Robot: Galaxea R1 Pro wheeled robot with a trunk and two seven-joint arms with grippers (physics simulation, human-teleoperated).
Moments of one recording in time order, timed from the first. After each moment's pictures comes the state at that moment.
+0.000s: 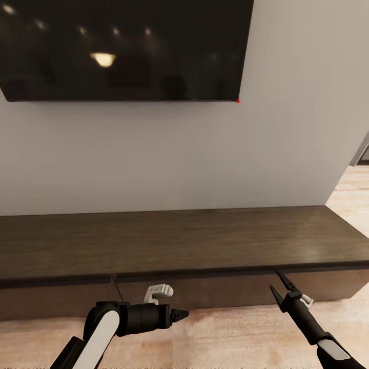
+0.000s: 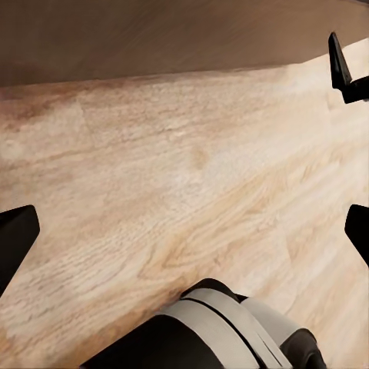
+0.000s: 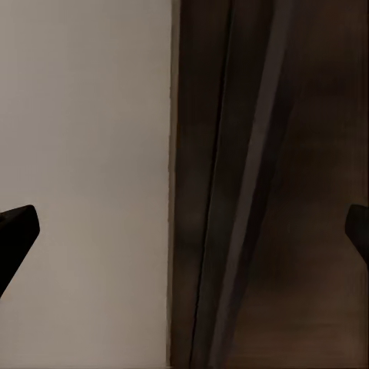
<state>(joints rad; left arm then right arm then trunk) -0.22 0.06 -0.33 -1.58 0.83 1.05 0.07 -0.53 -0.28 -0.23 -0.20 -1.16 0.40 1.08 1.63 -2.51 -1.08</state>
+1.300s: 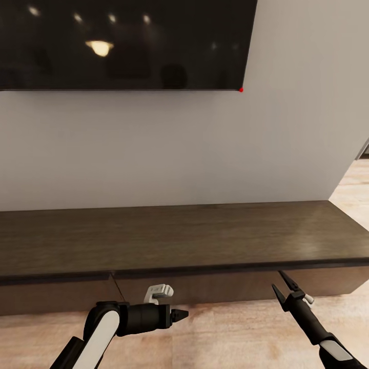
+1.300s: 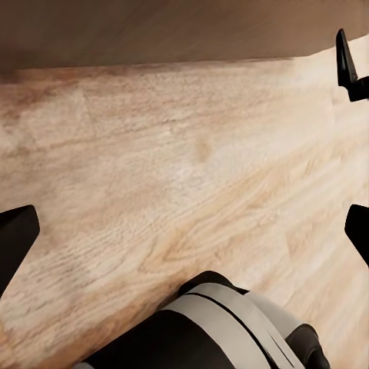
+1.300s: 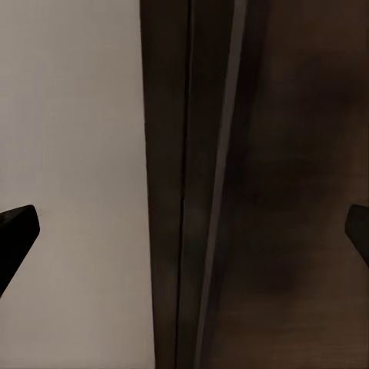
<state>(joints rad) -0.22 0.06 -0.33 -1.58 0.83 1.05 0.07 -0.53 -0.29 -0.23 -0.20 -1.16 0.40 1.11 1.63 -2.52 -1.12</state>
